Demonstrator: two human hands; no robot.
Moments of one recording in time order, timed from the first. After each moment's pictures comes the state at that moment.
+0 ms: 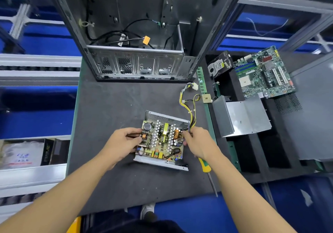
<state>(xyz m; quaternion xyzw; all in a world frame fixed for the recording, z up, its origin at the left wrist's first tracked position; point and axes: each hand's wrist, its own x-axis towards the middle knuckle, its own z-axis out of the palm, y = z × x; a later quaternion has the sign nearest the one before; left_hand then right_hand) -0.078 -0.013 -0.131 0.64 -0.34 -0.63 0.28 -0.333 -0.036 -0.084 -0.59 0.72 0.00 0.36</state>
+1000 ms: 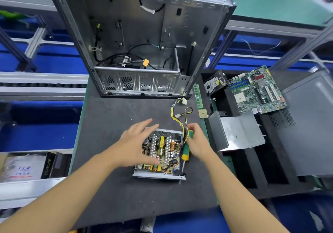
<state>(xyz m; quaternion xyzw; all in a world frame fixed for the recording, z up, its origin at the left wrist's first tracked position) -0.088 -0.042 -0.082 0.52 -0.77 -0.38 0.04 -0.352 -0.070 -0.115 -0.54 0.70 -0.20 0.42</state>
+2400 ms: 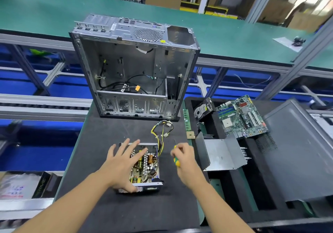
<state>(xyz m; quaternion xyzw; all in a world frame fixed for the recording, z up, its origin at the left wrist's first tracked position) -0.111 -0.007 -0.082 0.57 -0.80 -0.12 -0.12 -0.380 -0.034 -0.101 -0.81 0.52 -0.20 0.15</state>
